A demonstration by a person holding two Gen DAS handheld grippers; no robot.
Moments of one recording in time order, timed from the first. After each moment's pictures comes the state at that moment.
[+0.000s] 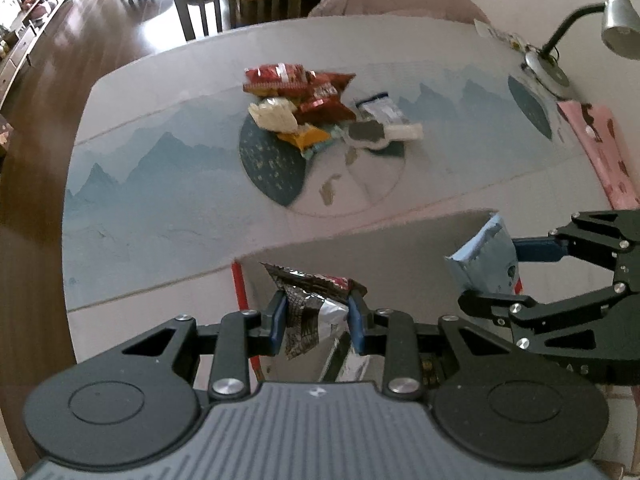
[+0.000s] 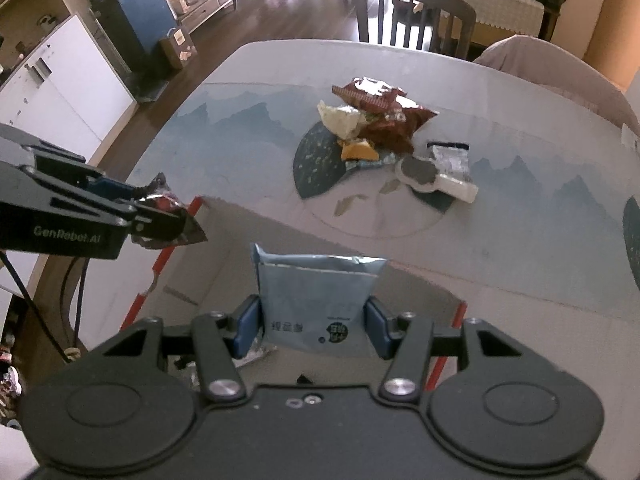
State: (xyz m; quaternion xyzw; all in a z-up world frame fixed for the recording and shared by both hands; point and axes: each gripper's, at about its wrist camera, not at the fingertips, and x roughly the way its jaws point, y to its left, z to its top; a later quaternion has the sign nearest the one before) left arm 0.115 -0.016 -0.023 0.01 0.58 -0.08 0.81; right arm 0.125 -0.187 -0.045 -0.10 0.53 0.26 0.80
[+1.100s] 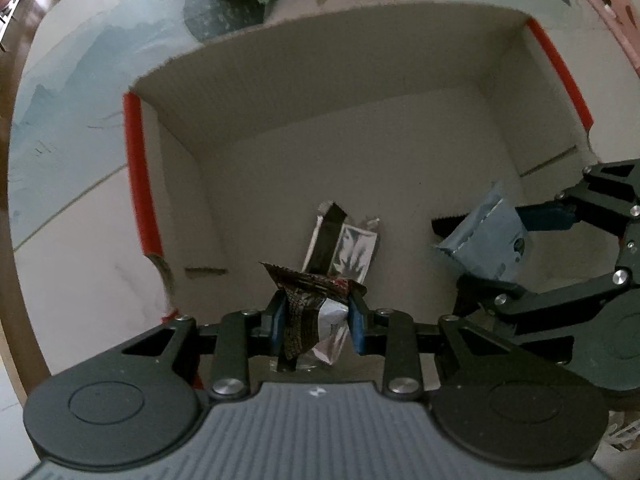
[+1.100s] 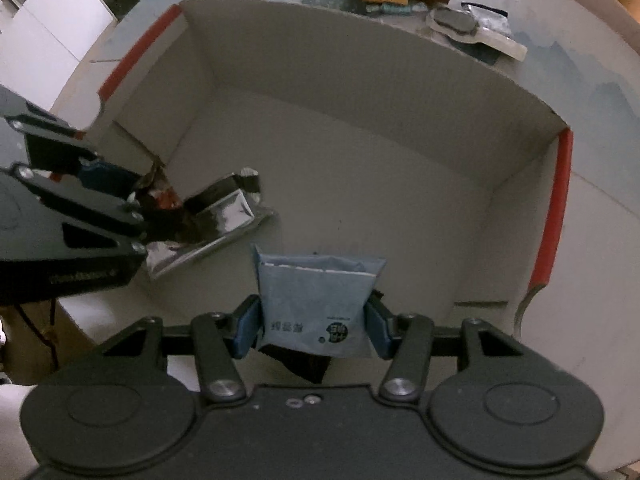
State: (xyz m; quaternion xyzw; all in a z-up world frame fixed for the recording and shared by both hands) left arm 0.073 -0.055 -0.149 0.08 0.67 -0.09 0.73; right arm 0.073 -0.173 -0.165 -0.16 0.62 0.23 0.74
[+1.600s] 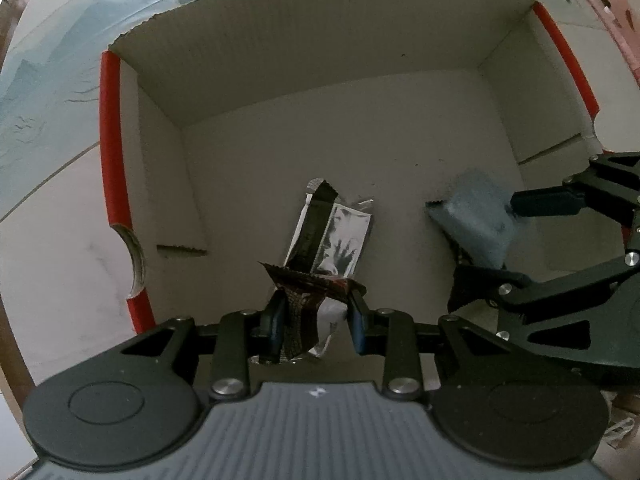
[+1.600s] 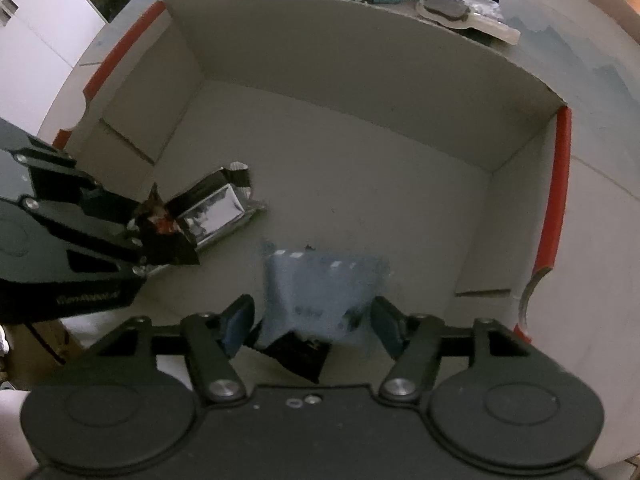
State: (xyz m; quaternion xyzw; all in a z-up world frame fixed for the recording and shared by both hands) left arm 0.074 -0.054 -0.165 0.05 0.68 -0.10 0.72; right arm 0.078 -0.176 -0.175 -0.14 0.62 0.22 0.74
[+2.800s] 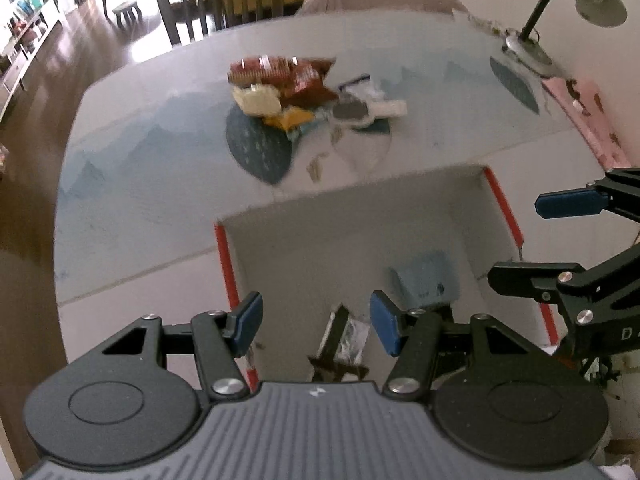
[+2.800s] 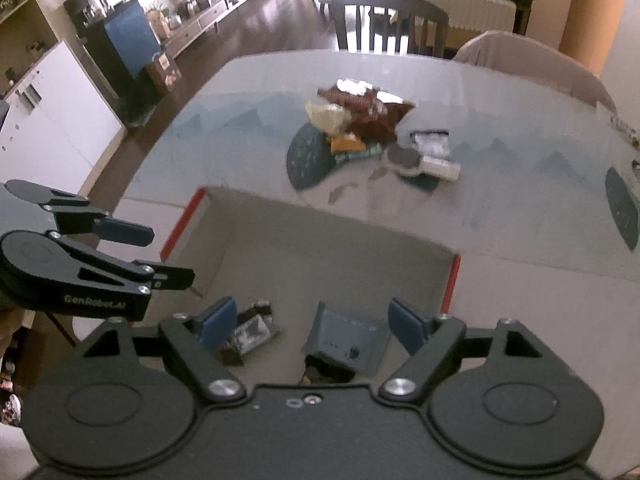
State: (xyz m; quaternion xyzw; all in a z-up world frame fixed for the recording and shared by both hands) left arm 0.079 -0.026 -0.034 0.03 0.55 -0.09 0.83; right arm 0.087 -0.202 -0.039 -0.07 0.50 0.23 0.83
